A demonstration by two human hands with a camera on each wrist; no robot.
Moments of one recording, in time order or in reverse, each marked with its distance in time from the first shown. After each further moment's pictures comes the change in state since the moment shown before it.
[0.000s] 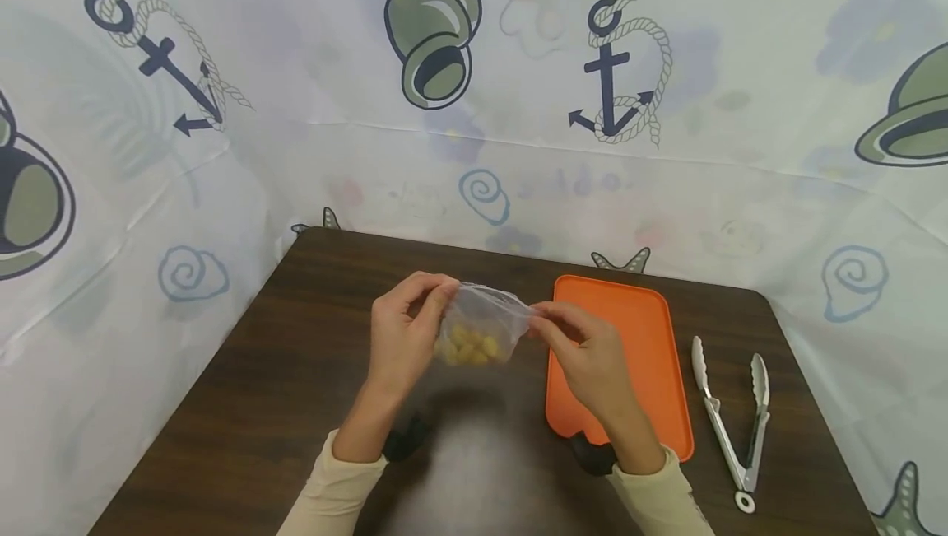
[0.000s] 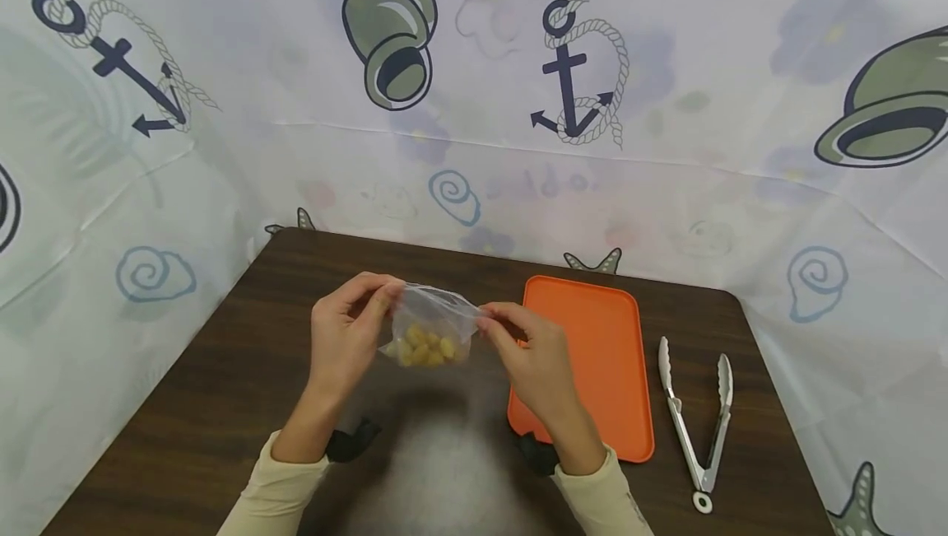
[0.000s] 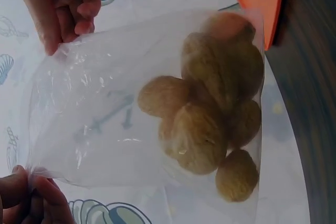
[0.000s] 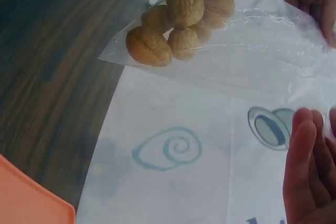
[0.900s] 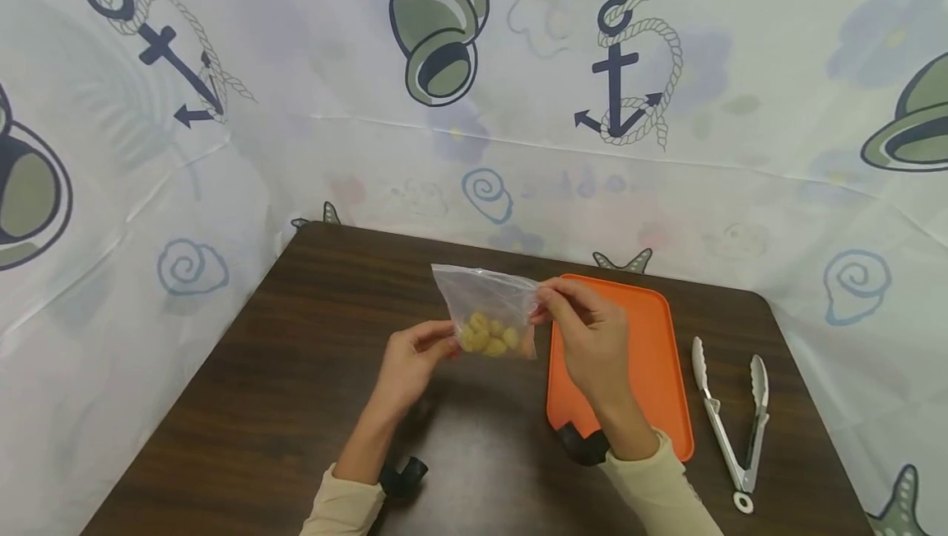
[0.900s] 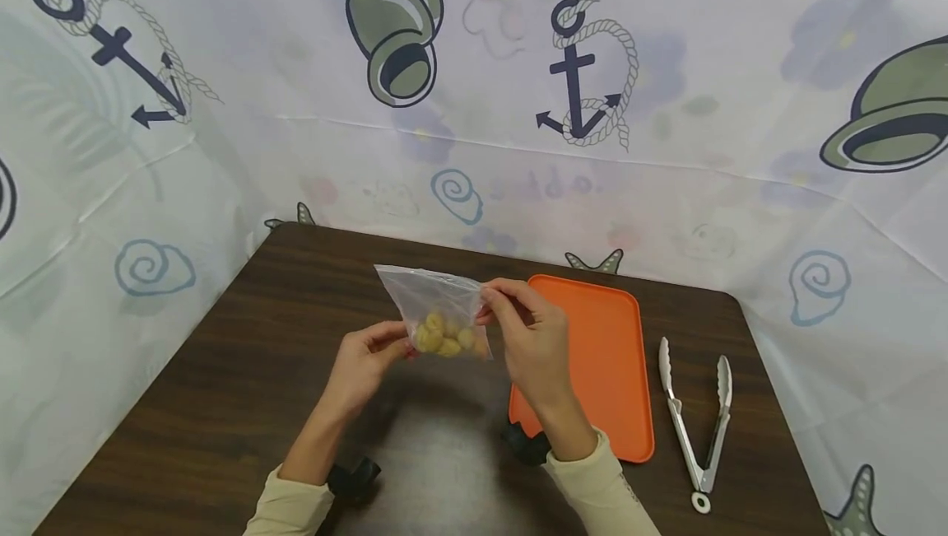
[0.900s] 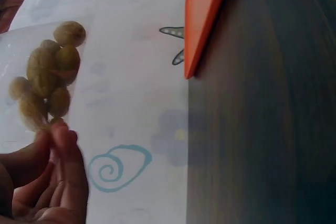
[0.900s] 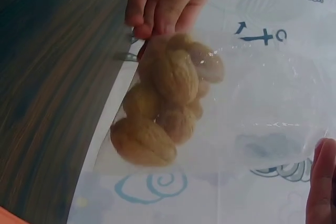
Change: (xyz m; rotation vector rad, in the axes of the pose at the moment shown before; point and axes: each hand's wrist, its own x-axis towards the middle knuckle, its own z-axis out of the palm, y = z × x) left_hand -0.047 -0.081 -0.005 -0.124 -0.186 -0.573; right_hand 0.021 -0.015 0.008 0.294 0.156 -0.104
